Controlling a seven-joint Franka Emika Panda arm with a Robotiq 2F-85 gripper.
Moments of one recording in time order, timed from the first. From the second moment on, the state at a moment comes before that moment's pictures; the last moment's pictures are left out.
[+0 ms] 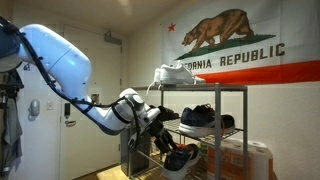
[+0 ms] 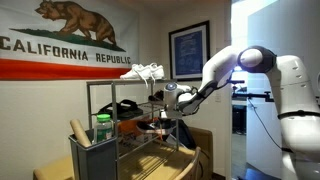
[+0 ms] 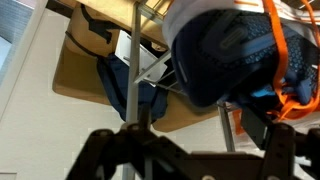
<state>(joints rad) -0.02 0.21 -0.08 -2.00 -1.00 2.55 1.58</state>
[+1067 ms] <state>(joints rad) 0.00 -0.22 -0.01 -2.30 -0.88 2.31 1.33</state>
